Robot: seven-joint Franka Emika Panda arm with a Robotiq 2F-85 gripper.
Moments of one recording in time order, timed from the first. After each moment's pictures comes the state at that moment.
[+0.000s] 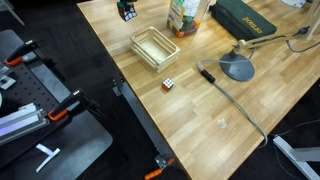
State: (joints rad) arm -0.02 0.32 0.01 -2.19 0.09 2.31 0.02
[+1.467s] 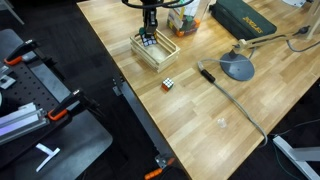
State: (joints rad) arm -0.09 0.37 -0.12 -2.31 0.19 2.63 0.24
